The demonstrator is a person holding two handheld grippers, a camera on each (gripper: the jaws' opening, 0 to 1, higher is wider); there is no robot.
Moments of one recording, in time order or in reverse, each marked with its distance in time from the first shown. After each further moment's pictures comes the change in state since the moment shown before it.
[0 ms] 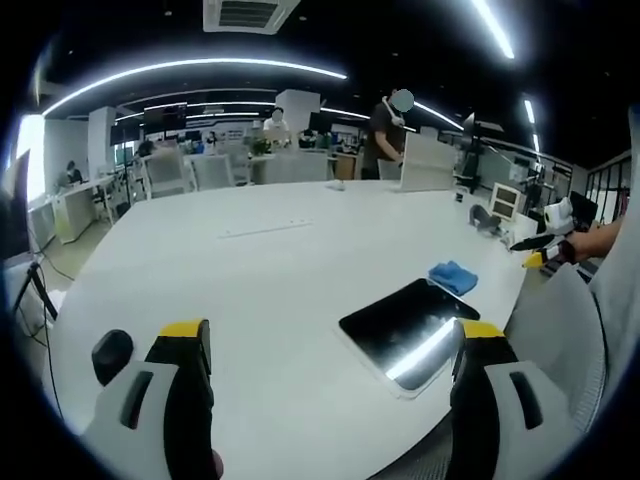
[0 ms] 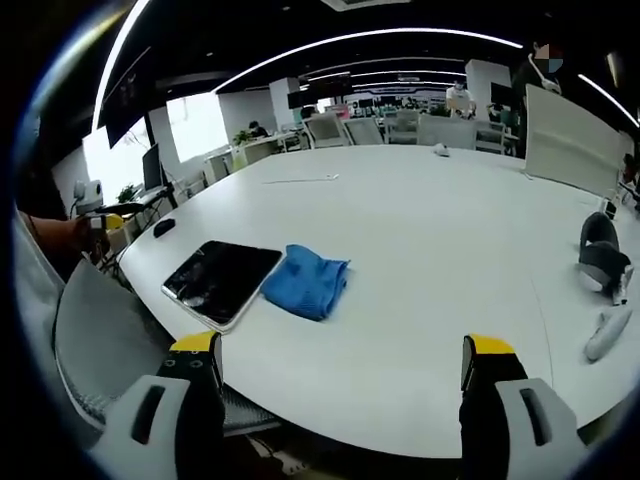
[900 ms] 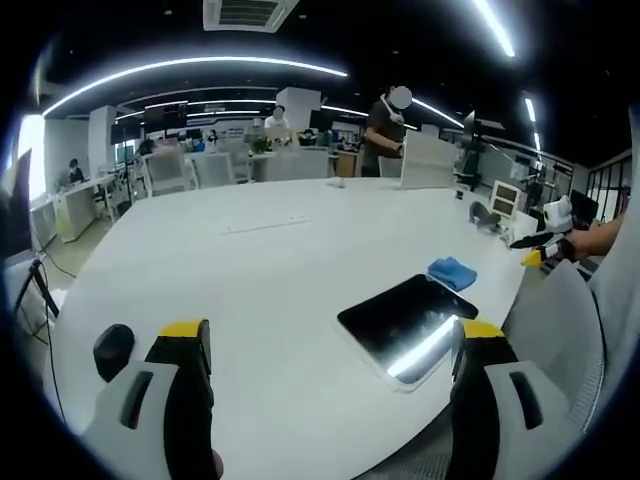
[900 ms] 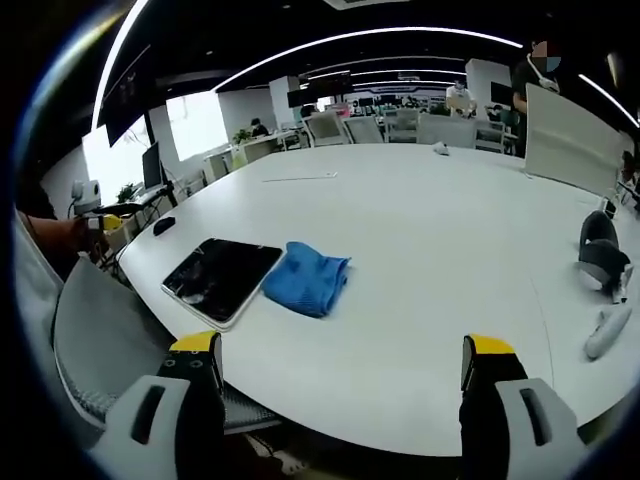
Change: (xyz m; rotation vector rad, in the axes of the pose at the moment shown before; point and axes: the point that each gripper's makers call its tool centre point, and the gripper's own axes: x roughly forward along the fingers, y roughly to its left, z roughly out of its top) left arm -0.007 -0.002 -0.006 0.003 0.011 0.006; right arm 0.000 0.004 -0.001 -0.005 -0.001 -0.001
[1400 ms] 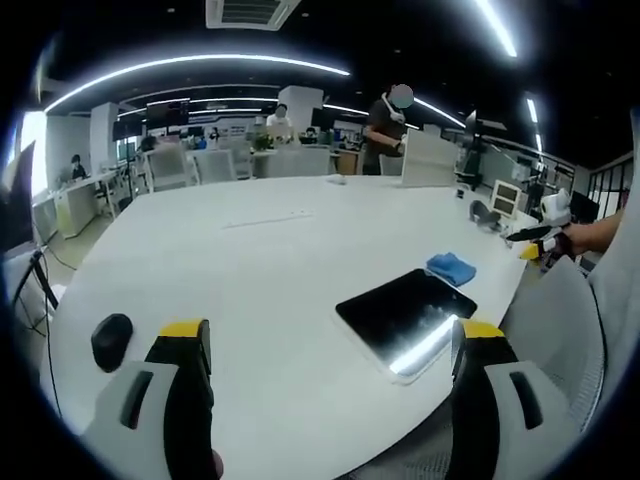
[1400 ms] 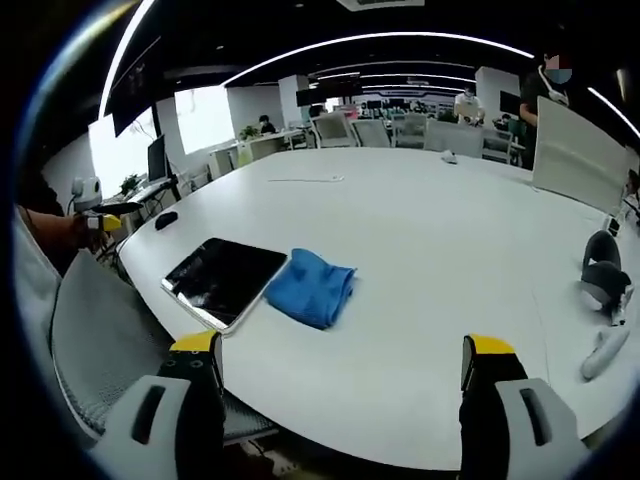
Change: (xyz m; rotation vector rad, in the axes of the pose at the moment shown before) left arm -0.003 -0.001 -0.011 -0.012 0.006 0.008; right arm 0.008 0.003 0.015 -0.048 -0.003 0.002
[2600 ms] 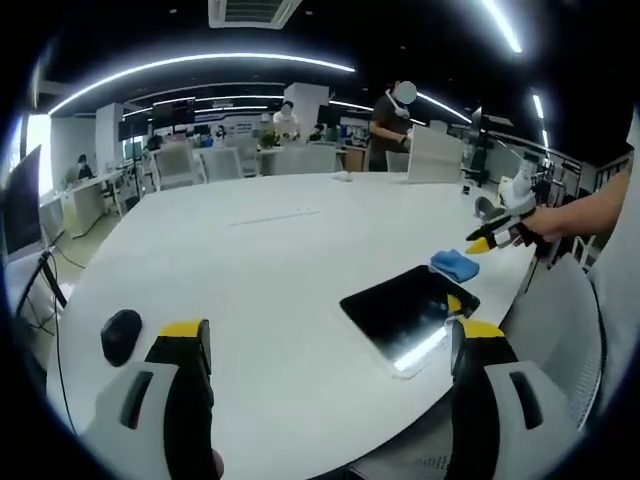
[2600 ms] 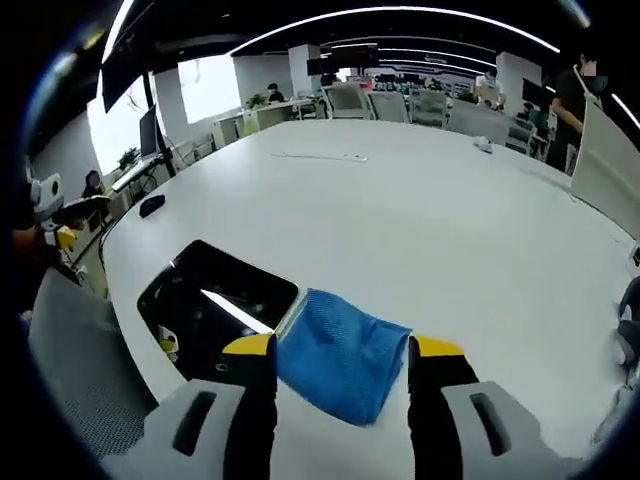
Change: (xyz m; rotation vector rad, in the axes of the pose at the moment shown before) left arm -0.010 -0.010 0.003 0.006 0.015 0.034; right arm 0.120 0.039 0.036 -0.095 0.153 0.027
